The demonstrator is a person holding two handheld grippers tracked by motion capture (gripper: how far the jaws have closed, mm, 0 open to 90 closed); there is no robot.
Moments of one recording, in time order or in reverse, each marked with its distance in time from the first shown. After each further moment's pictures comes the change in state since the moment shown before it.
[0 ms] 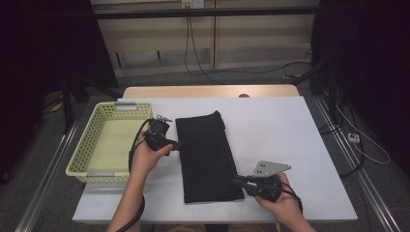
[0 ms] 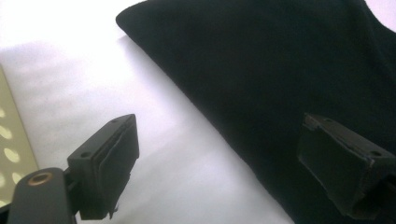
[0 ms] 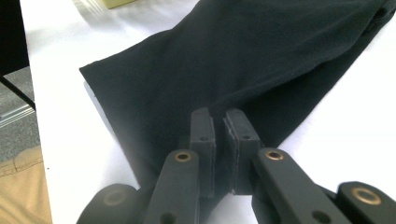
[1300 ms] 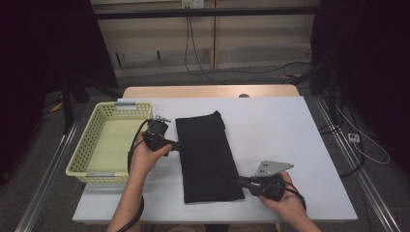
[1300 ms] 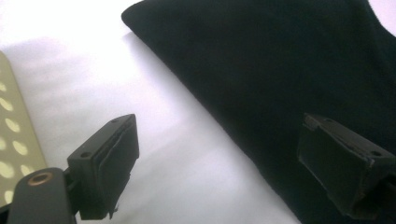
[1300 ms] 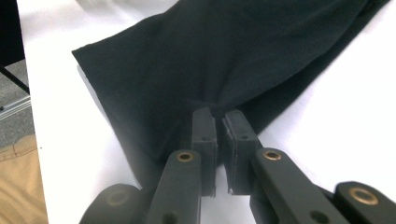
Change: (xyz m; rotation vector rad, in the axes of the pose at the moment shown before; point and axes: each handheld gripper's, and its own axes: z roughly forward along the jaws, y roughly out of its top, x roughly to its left) left arm 0.003 -0.001 -0.003 0.009 0.008 0.003; right arm -0.010 -0.007 -0.005 0.038 0.011 0.007
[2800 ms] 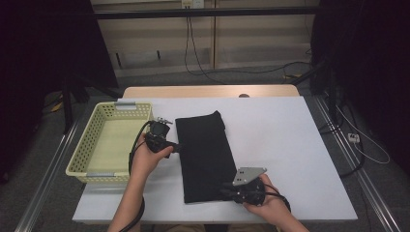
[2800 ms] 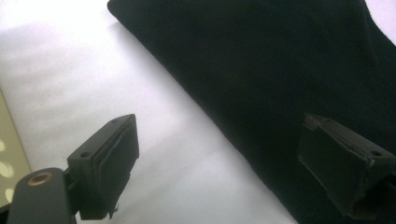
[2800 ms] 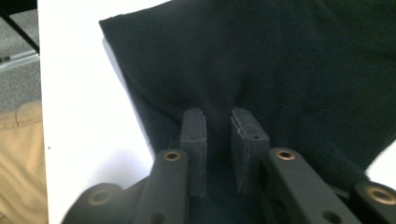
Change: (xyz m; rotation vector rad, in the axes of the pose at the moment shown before) left arm -0.004 -0.003 0.004 0.023 -0.017 0.003; right arm 0.028 0.014 0.040 0.102 0.065 -0.143
